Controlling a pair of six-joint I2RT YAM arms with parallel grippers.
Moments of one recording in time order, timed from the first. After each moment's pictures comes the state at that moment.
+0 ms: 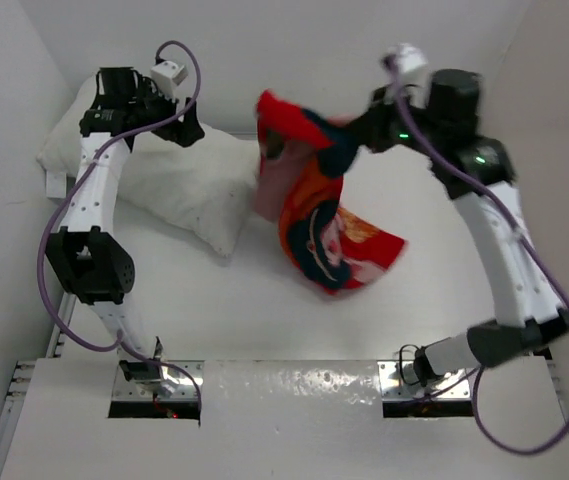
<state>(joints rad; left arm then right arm) 0.03 1.82 1.93 -0.72 0.57 0.33 0.38 1.53 1.86 -0.70 -0.33 0.01</state>
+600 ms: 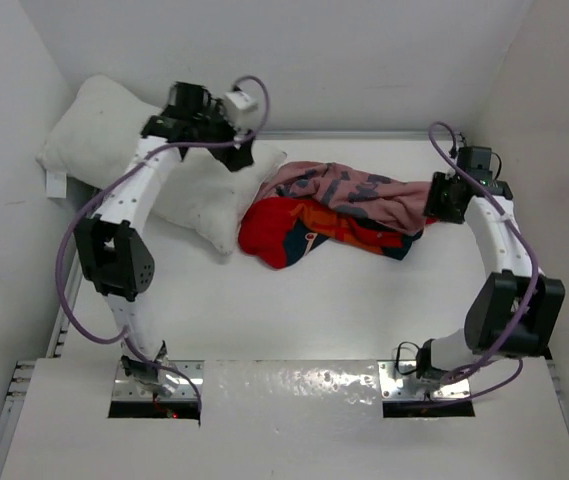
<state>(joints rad) -0.17 1.87 1.93 -0.73 0.53 0.46 -0.17 1.50 1.18 -0.66 -0.02 0.11</state>
